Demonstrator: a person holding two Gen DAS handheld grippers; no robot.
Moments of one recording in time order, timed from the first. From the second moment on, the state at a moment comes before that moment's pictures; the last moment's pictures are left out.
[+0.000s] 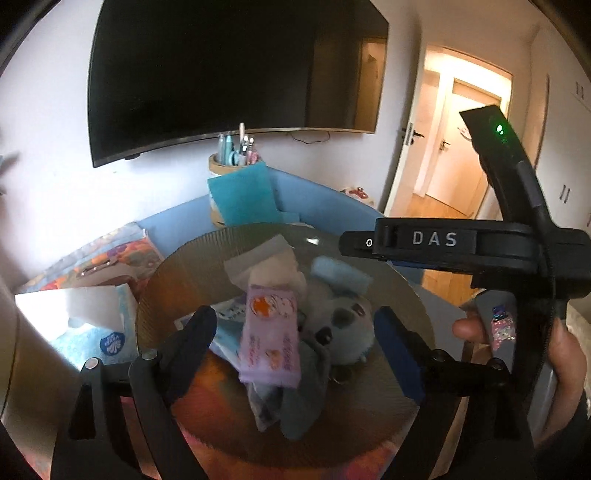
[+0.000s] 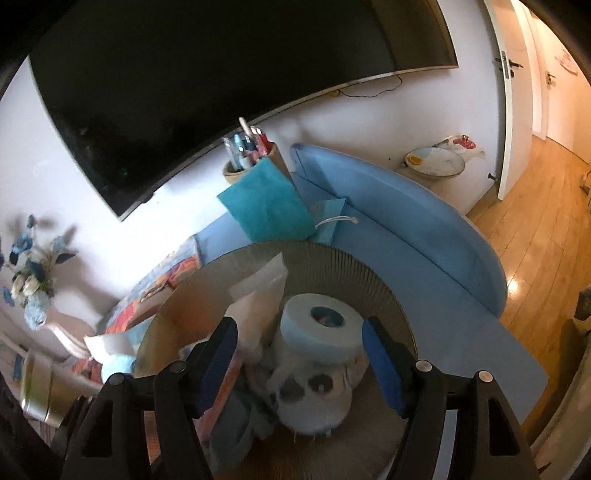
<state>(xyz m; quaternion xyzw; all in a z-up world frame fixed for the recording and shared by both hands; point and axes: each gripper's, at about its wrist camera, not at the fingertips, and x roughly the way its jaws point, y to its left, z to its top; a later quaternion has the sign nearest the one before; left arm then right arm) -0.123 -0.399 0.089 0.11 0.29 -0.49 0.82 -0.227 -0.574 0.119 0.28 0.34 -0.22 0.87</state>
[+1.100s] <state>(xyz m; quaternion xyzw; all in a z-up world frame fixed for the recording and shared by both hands) -0.052 -0.009 0.057 0.08 0.31 -0.14 0.94 -0.126 -0.132 0.081 -0.06 0.40 0.07 0.91</state>
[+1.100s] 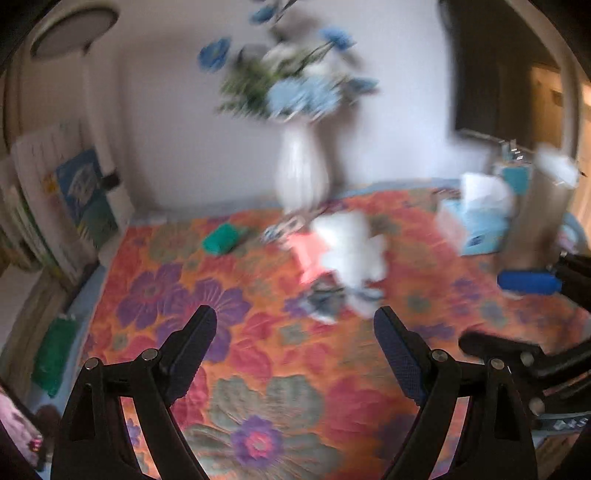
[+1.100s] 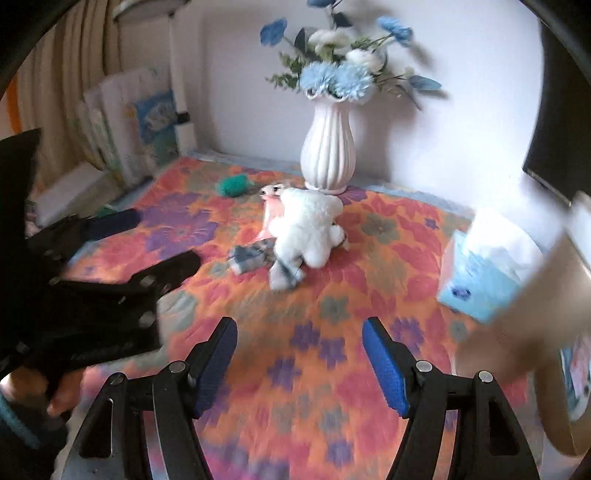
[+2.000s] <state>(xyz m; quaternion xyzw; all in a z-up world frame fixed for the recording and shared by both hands) -0.021 0.039 0.019 -0.03 0.36 -0.12 0.92 -0.086 -0.159 0.033 0.03 0.40 0.04 0.91</state>
